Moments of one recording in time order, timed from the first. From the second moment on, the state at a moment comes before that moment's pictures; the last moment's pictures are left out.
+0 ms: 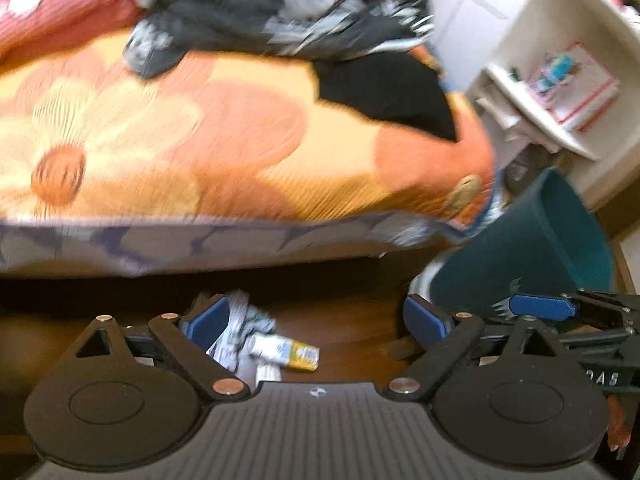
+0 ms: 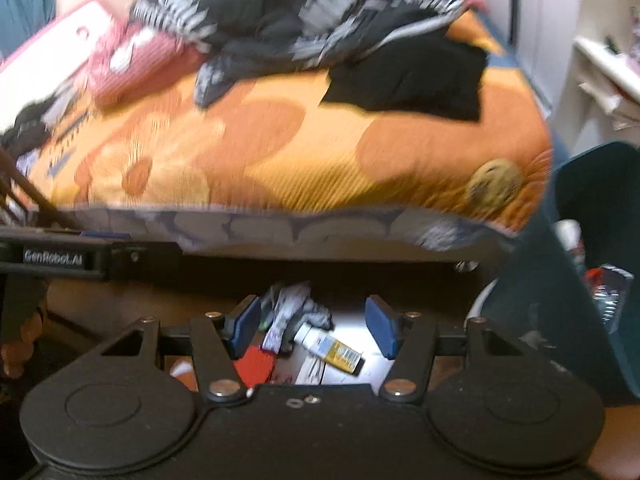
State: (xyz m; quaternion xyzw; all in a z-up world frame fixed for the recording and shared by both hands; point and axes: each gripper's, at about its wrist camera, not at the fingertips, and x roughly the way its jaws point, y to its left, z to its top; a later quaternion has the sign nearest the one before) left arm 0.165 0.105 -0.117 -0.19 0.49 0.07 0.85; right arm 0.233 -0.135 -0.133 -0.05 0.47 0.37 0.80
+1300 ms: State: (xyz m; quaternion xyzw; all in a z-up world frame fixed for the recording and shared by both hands) left arm 0.134 0.098 -0.533 -0.04 0.81 0.05 0.58; right arm 0.266 0.022 -0.467 -0.40 0.49 0.53 0.57
